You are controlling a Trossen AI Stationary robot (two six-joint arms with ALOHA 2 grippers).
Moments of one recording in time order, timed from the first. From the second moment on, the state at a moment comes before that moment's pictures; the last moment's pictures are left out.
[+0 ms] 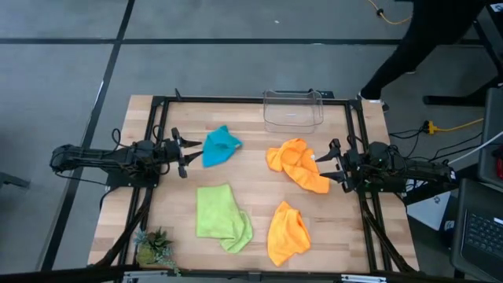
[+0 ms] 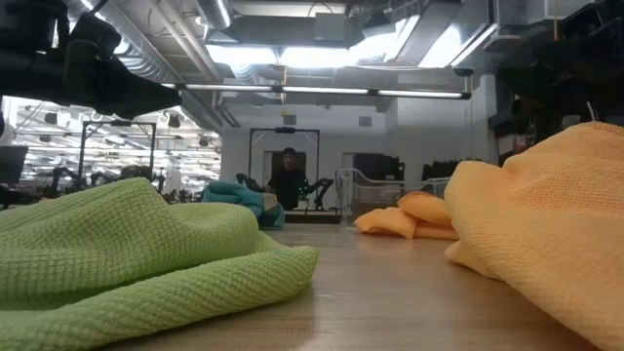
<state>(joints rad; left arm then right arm) 0.04 0.22 0.01 0.19 -0.28 0.07 -0.11 0.00 0.01 0.08 -0.29 0.05</state>
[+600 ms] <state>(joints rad) 0.04 0.22 0.01 0.19 -0.28 0.12 -0.11 0.03 0.01 0.03 0.06 0.27</state>
